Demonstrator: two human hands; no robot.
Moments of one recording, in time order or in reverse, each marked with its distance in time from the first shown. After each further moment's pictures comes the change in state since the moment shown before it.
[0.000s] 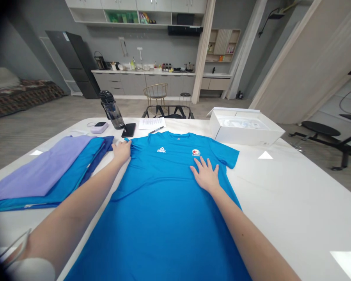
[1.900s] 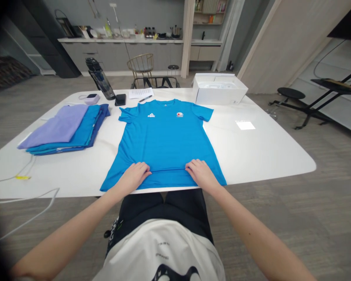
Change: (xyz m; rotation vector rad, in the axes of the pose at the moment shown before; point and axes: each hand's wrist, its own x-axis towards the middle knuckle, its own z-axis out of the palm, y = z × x) left_hand -0.390 0.053 -0.089 -0.170 -0.151 0.775; right_hand -0.296 0.017 -0.036 0.118 0.075 -0.475
